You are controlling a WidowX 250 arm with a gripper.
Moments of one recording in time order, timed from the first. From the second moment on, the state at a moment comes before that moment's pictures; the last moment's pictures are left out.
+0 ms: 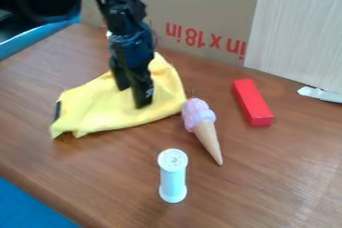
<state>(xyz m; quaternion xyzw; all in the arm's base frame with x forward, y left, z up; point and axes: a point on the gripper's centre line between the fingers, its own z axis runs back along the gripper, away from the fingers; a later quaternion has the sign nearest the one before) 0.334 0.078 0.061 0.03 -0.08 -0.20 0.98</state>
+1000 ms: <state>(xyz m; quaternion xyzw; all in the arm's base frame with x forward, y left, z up) 0.286 0.089 0.060 0.01 -0.04 -0.17 0.98</state>
